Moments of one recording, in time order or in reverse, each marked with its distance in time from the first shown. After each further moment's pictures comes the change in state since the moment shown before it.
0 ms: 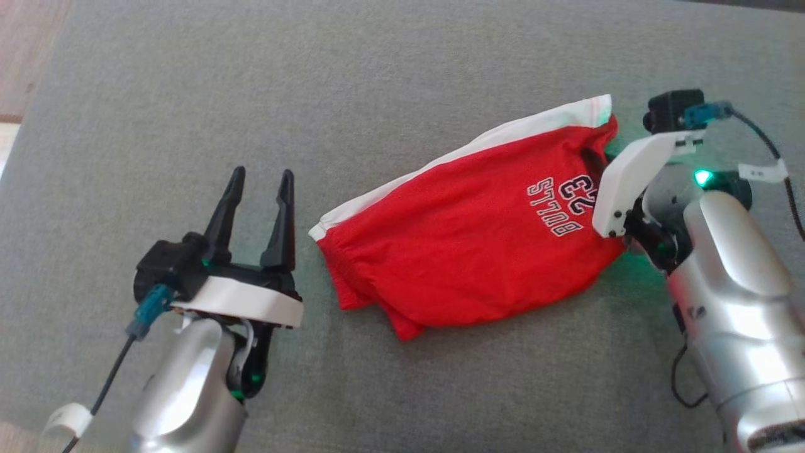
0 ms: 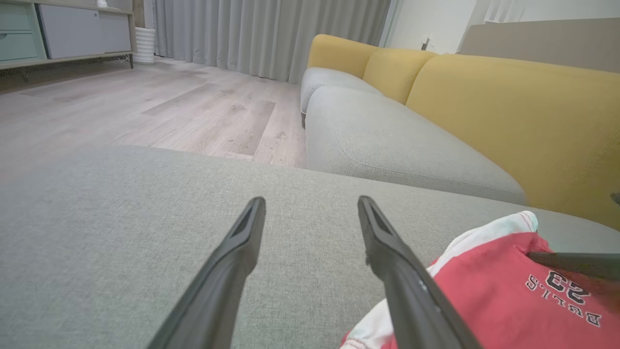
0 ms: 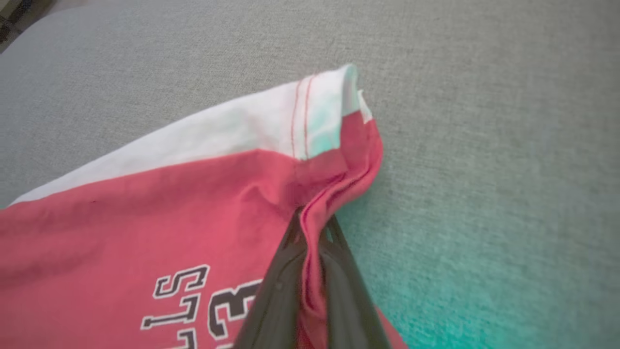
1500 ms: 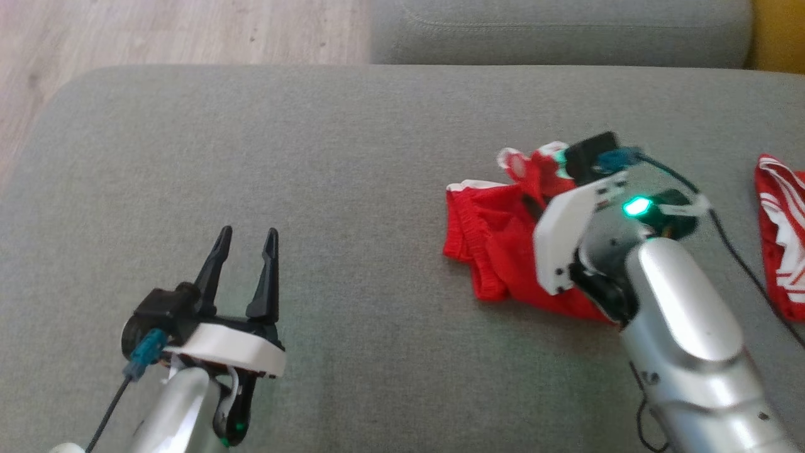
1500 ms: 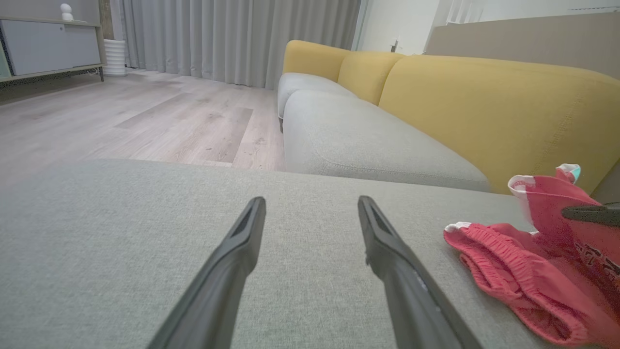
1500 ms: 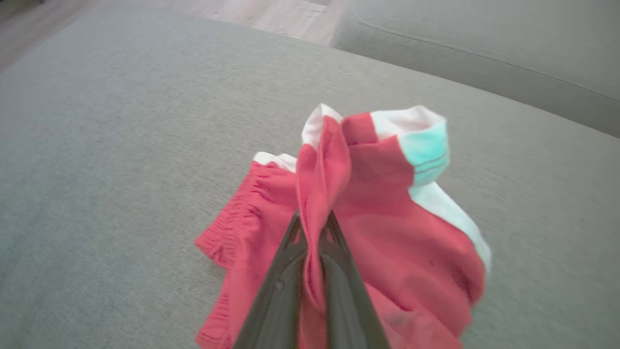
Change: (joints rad) left arm 0.106 0.021 0.047 0.063 0.044 -0.026 0.000; right arm 0.213 0.053 0.084 -0.384 -0.154 0.000 0.169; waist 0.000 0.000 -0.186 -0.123
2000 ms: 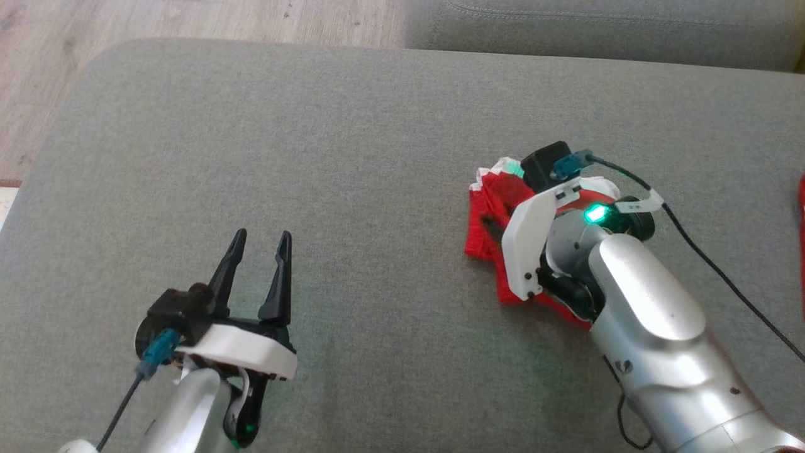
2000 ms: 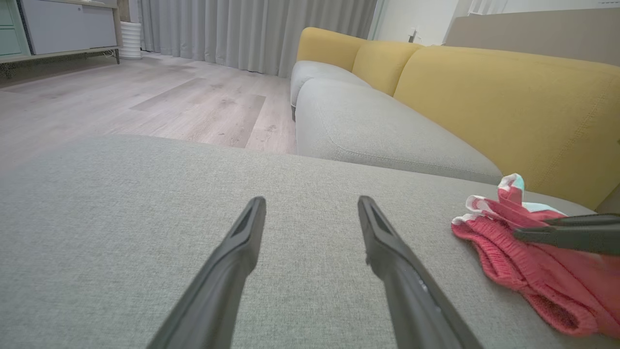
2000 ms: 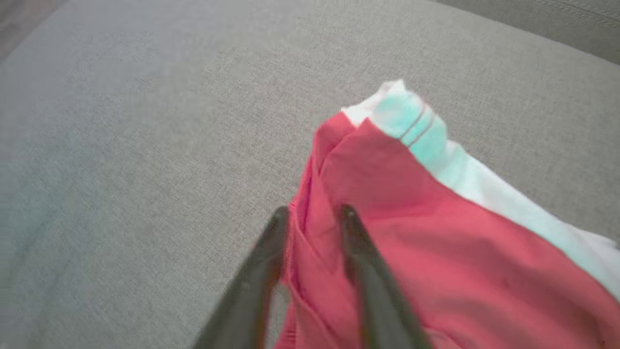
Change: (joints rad) left arm -0.007 -0.018 -0.024 0.020 -0.011 -0.007 0.000; right arm -0.102 0.034 0.136 0.215 0.088 0.000 -0.039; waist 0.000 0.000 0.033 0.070
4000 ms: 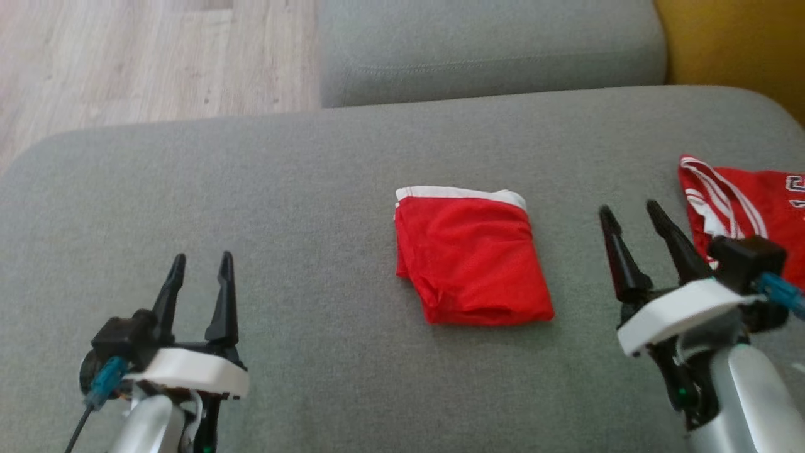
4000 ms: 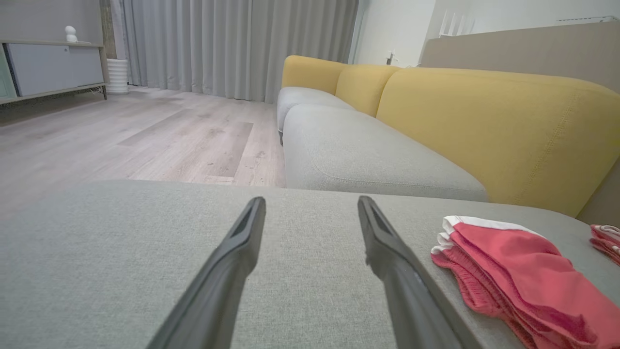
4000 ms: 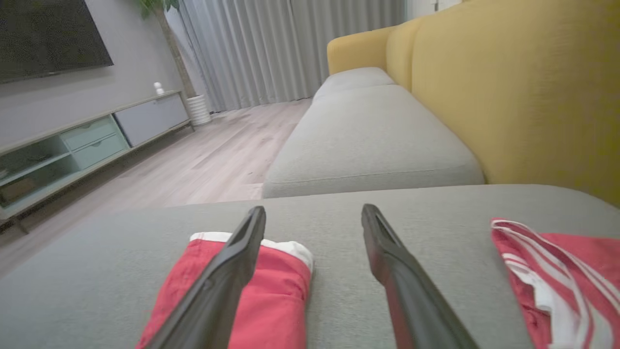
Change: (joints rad) left arm 0.088 0.078 0.069 -0.056 -0.035 0.063 0.004; right arm 0.466 -0.068 -0.331 -0.489 0.032 0.000 -0.490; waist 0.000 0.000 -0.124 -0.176
